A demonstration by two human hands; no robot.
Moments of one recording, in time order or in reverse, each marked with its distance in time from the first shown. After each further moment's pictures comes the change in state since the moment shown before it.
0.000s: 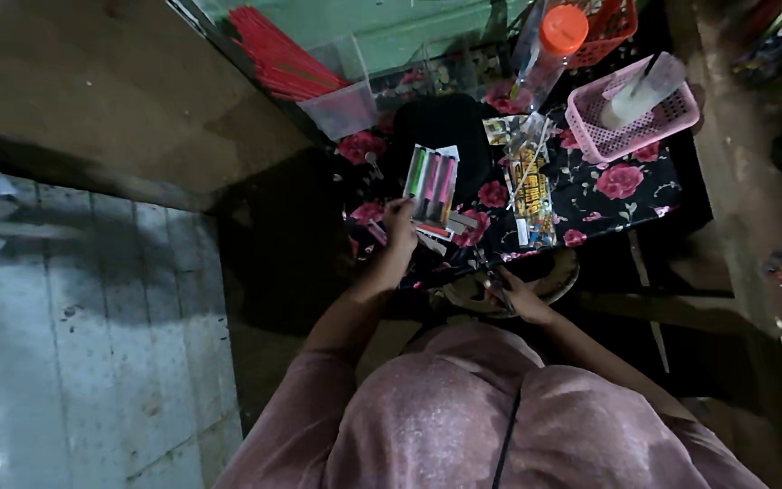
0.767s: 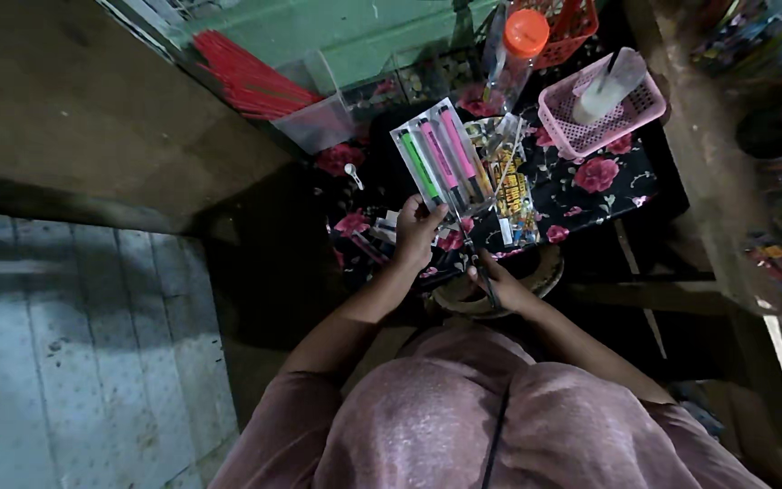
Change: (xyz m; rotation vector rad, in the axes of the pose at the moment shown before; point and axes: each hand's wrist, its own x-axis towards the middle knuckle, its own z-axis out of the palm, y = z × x) left_hand -0.068 0.049 0.050 -0.027 -0.391 0.083; right_hand -0.018 -0.055 -0.001 -0.109 0.010 -0.216
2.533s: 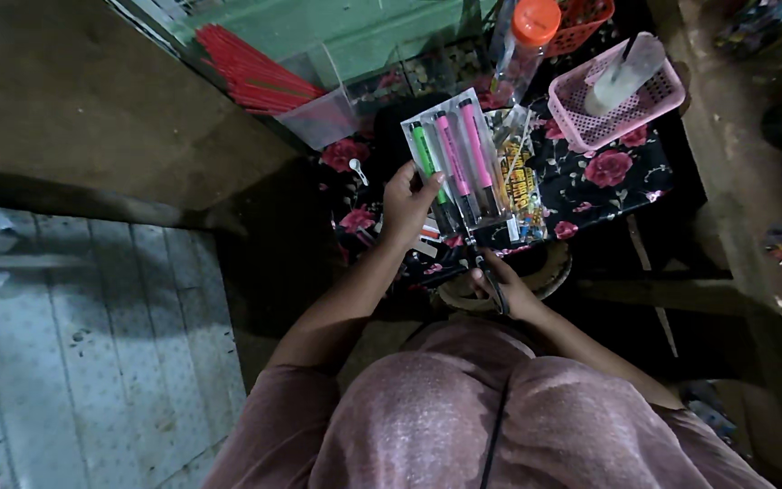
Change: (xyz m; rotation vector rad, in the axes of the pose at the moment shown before) left_hand 0.010 0.054 0.001 0.259 -0.057 0.167; right_hand -0.011 -0.012 0.009 0.204 0.032 -0.102
